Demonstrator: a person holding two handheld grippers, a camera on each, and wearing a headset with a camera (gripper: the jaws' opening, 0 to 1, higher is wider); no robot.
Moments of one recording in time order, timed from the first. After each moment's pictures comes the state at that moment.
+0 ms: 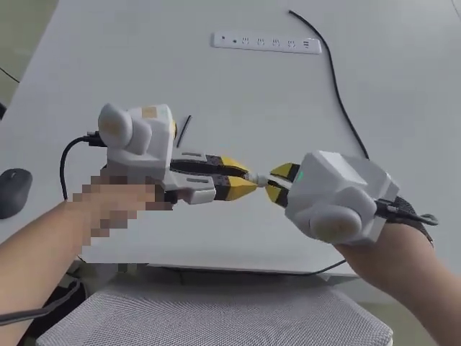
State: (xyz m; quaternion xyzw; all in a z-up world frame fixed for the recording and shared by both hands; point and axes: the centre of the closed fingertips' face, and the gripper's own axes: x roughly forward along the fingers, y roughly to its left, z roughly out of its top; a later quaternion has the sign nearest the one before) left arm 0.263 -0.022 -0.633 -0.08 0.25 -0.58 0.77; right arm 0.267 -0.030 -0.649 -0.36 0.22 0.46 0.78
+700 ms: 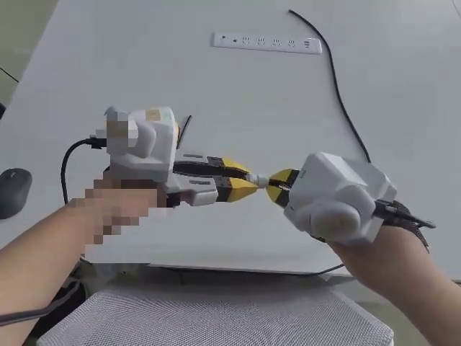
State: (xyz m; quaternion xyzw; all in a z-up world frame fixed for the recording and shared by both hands) left arm 0.264 -0.022 -0.638 -0.07 0.25 -0.57 0.78; right arm 0.270 -0.035 -0.661 -0.32 0.24 0.44 0.80
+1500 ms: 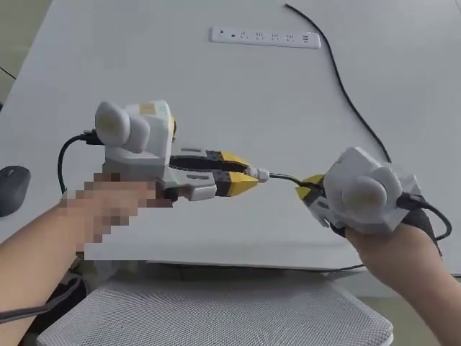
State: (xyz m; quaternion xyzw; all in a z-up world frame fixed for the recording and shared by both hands) left arm 0.263 -0.023 -0.628 -0.08 0.24 -0.58 0.78; right arm 0.283 -0.104 -0.710 -0.18 0.36 0.33 0.85
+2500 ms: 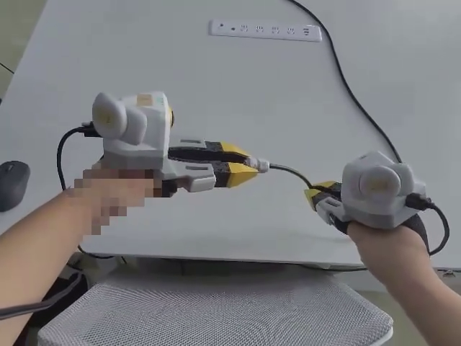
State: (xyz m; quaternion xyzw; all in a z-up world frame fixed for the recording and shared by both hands) left arm 0.269 -0.022 -0.629 -0.08 0.23 -0.58 0.78; right arm 0.283 -0.118 -0.729 -0.10 0.38 0.29 0.87
